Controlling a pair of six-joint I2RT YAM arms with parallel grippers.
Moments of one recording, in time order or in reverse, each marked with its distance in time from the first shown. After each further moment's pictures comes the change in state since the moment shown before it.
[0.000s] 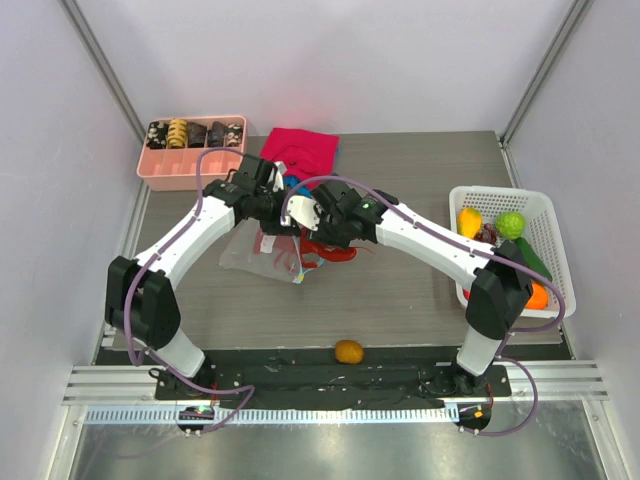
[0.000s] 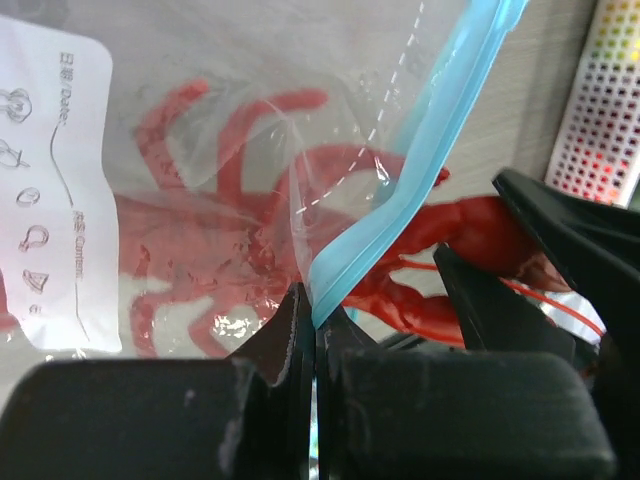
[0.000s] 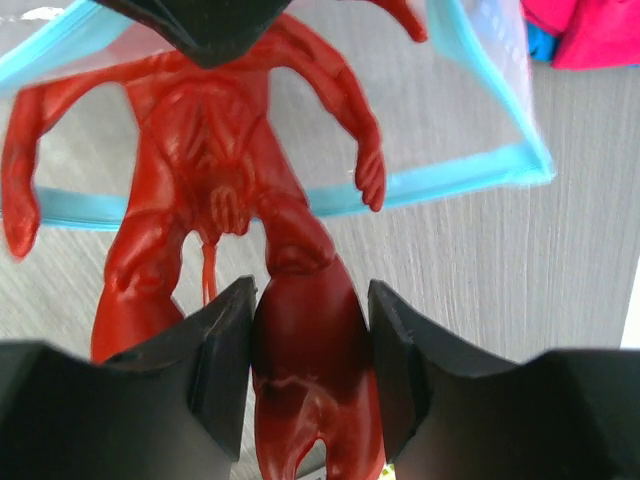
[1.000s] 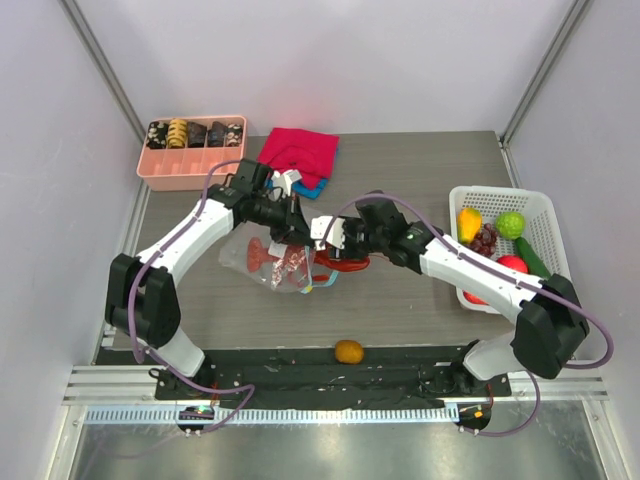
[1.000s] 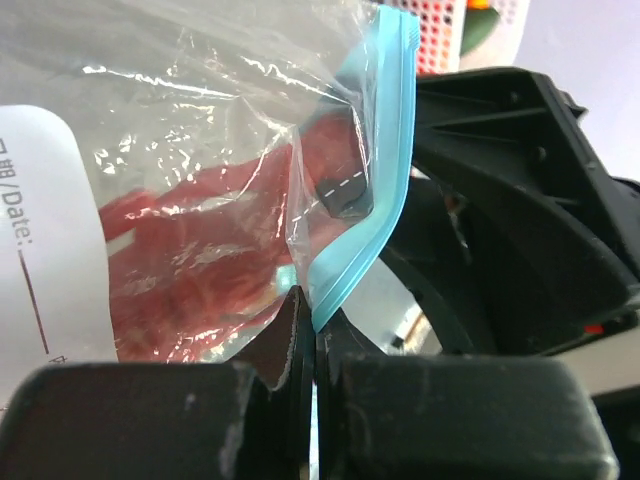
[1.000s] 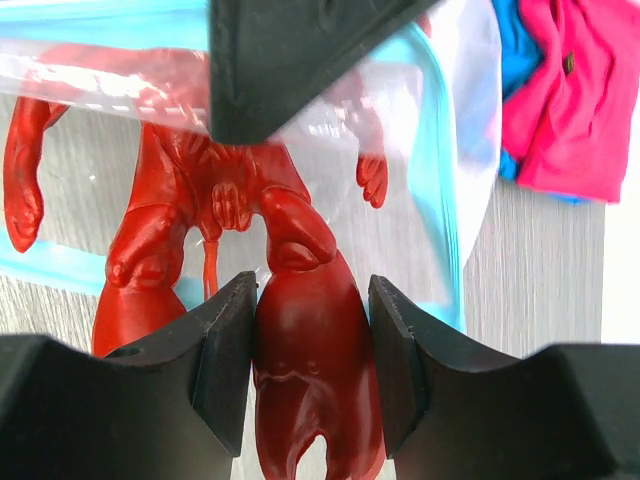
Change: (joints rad) left arm 0.029 0.005 -0.064 0.071 0.505 0.033; right arm -0.096 -0.327 -0.480 0.433 -0.336 -0.207
